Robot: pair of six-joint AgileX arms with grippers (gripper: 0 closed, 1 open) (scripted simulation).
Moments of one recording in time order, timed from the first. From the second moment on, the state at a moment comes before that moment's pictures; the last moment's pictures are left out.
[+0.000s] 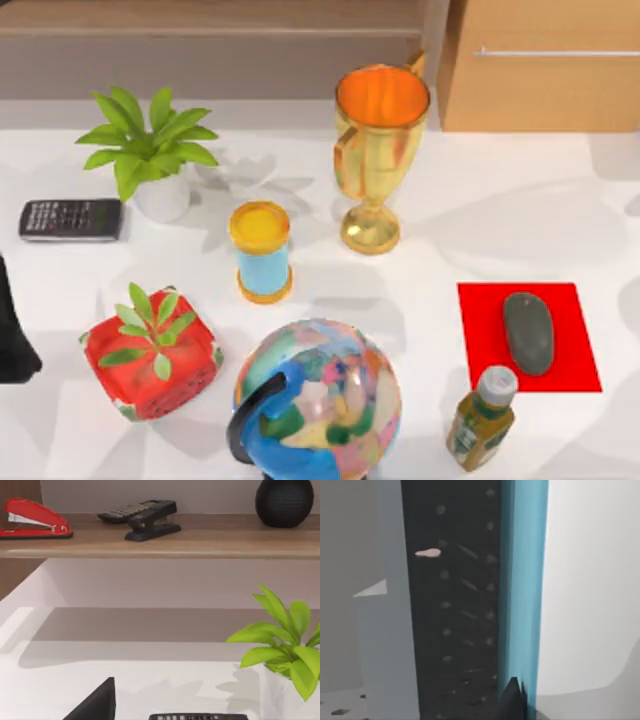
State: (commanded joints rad) left arm 0.00 0.00 0.00 0.00 0.00 0.00; right arm -0.49 1.97 1.01 0.66 -0.43 1.45
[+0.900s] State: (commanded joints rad) left arm 0.00 0.00 0.00 0.00 0.00 0.00; right arm -0.49 1.97 1.01 0.66 -0.43 1.45
